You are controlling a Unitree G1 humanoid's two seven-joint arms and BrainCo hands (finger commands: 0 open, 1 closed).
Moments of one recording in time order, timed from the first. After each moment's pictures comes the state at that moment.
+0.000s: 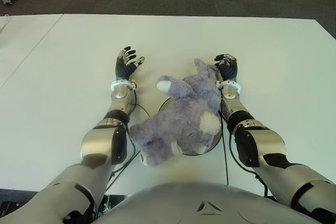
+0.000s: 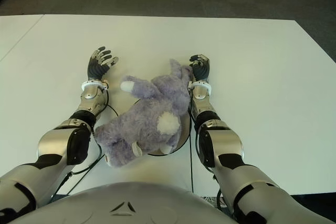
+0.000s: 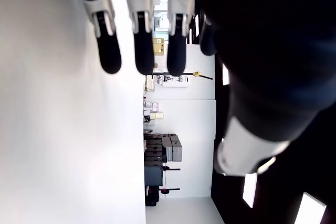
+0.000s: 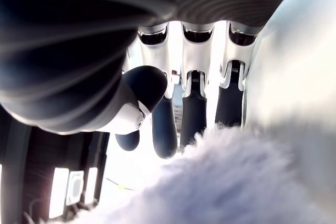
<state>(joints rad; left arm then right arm) -0.64 0.10 0.26 1.26 0.00 -0.50 0.10 -0.67 -0.07 -0.15 1.23 -0.15 -0.46 -0.39</state>
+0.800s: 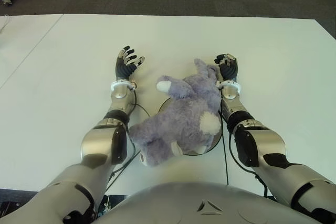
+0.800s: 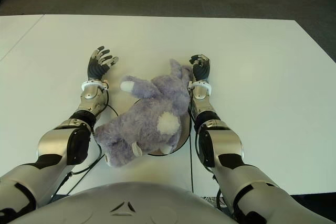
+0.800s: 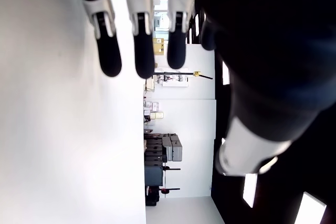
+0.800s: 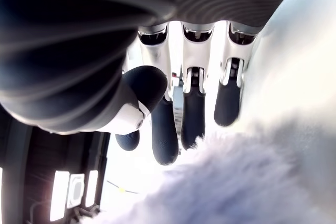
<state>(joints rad) -0.64 0.10 0.26 1.26 0.00 -0.50 0.10 -0.67 -0.07 -0.16 1.23 -0.15 -0.46 -0.40</state>
